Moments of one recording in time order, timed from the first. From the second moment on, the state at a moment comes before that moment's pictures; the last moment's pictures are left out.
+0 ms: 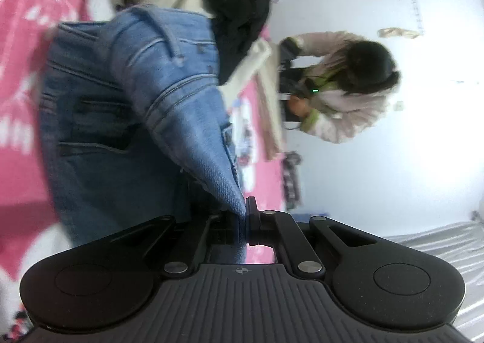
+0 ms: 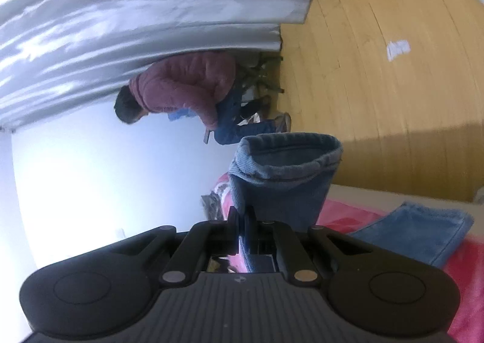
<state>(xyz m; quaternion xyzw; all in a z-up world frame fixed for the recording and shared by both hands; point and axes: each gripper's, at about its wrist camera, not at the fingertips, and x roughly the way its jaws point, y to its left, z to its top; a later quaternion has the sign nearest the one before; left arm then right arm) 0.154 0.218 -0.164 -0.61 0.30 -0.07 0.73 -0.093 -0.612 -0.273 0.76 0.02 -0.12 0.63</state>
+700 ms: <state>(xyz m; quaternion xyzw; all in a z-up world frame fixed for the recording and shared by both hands) 0.180 0.228 -0.212 -0.57 0.40 0.02 0.72 -0.143 -0.600 -0.318 0.70 0.10 -0.20 0.68</state>
